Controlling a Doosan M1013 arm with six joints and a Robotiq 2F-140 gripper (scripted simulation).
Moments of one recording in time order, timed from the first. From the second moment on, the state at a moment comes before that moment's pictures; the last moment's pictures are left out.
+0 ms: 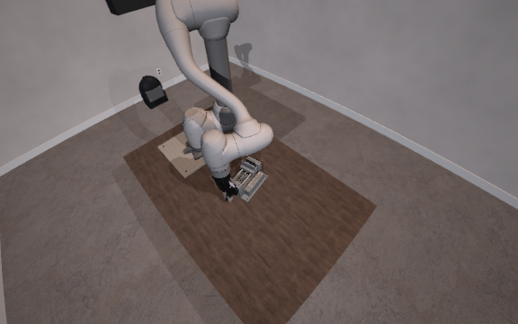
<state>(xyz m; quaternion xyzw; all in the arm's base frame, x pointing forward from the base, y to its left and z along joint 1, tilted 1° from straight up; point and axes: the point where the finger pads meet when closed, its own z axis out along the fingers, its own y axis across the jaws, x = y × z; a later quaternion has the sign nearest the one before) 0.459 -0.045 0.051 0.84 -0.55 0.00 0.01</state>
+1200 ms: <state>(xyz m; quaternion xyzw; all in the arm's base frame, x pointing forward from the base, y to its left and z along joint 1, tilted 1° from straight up) 0.469 -0.040 0.104 0.84 -0.55 0.00 0.00</state>
